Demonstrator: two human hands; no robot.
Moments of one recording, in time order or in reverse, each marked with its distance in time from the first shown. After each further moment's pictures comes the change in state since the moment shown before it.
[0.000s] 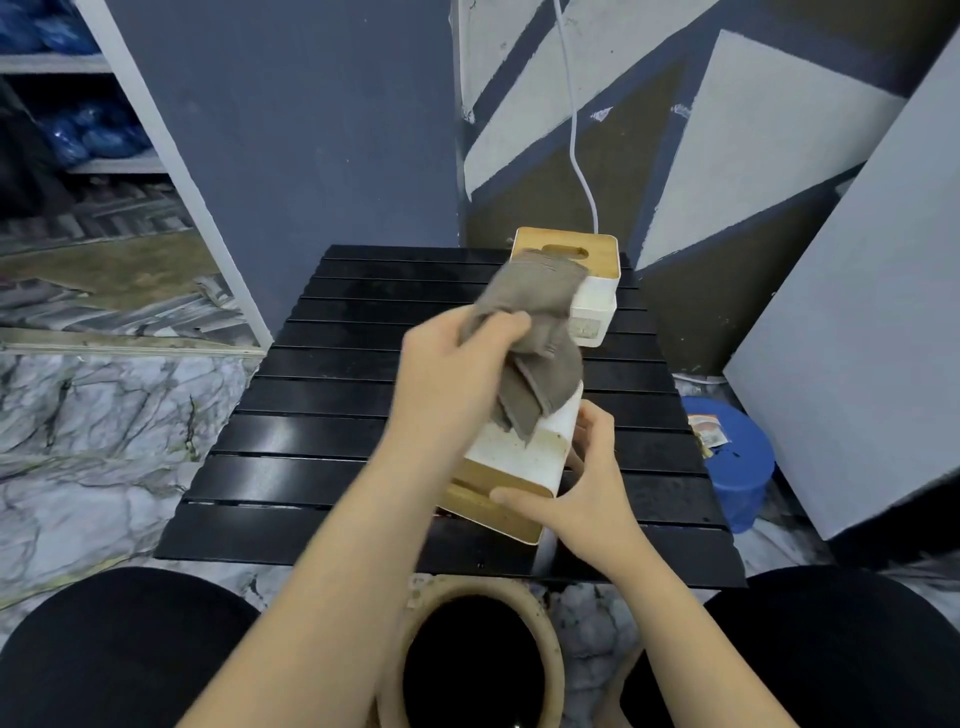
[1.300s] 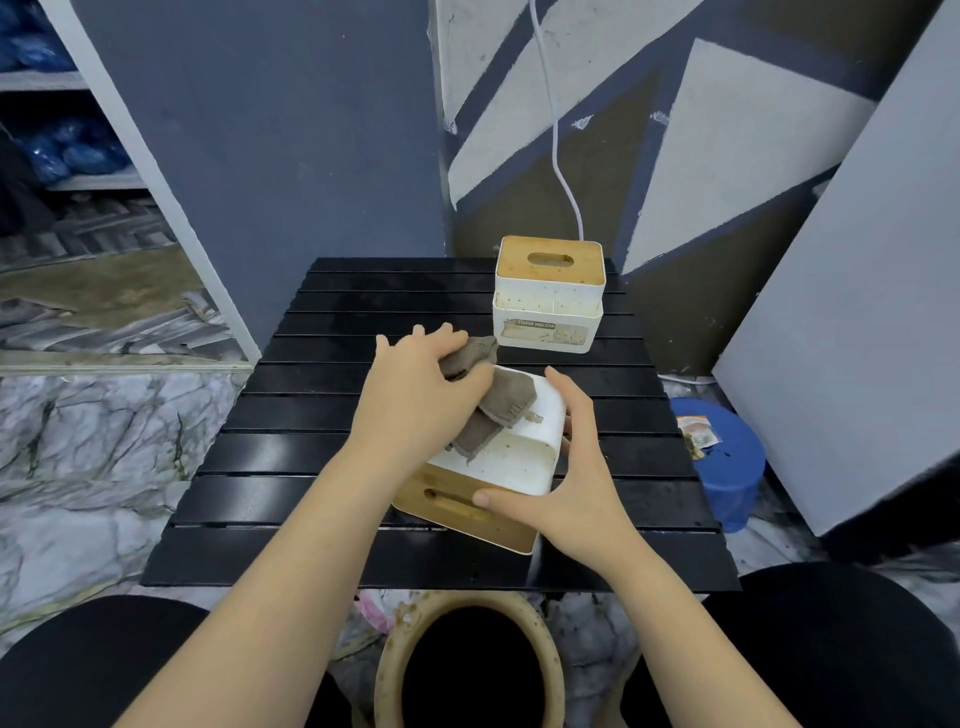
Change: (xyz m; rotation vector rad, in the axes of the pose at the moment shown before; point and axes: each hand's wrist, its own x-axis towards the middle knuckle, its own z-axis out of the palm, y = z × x) left_hand 0.031 -0.028 -0.019 0.698 -0.071 0.141; right_hand 0.007 -0.023 0.002 -0.099 -0.019 -0.110
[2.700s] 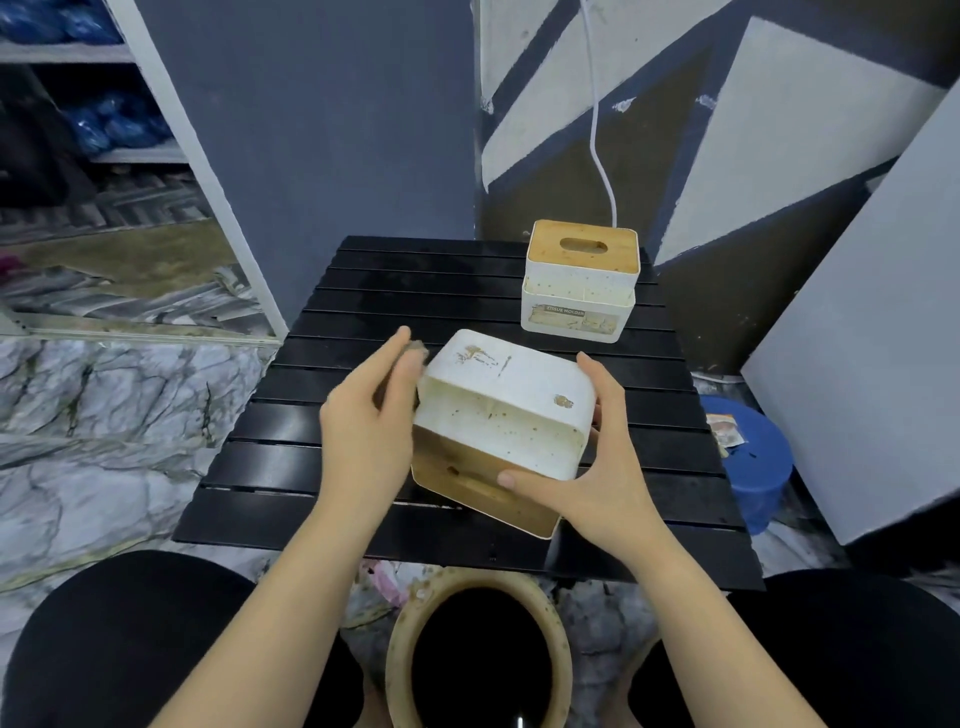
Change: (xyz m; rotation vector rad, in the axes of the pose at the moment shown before) left_hand -0.041 -0.055 -0.005 -0.397 0.356 -0.063; right_hand -0.001 -0.003 -0.001 -0.044 -0.001 -0.007
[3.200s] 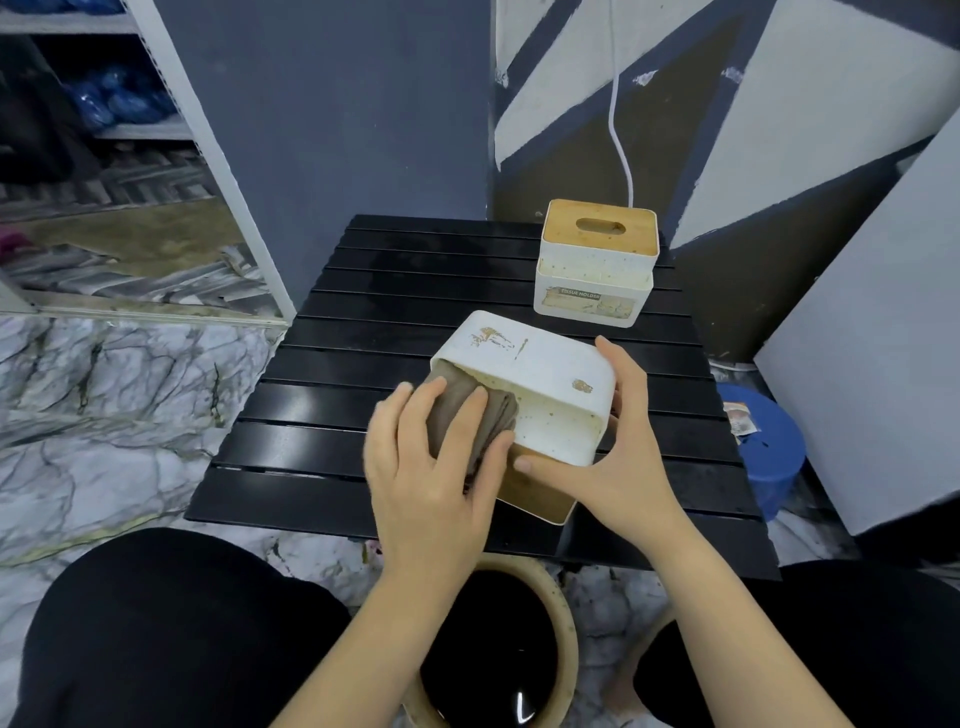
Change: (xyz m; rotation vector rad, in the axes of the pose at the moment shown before) left_hand -0.063 -0.052 0.035 0.577 0.256 0.555; right_hand 0.002 0.007 0.002 0.033 0.025 -0.032
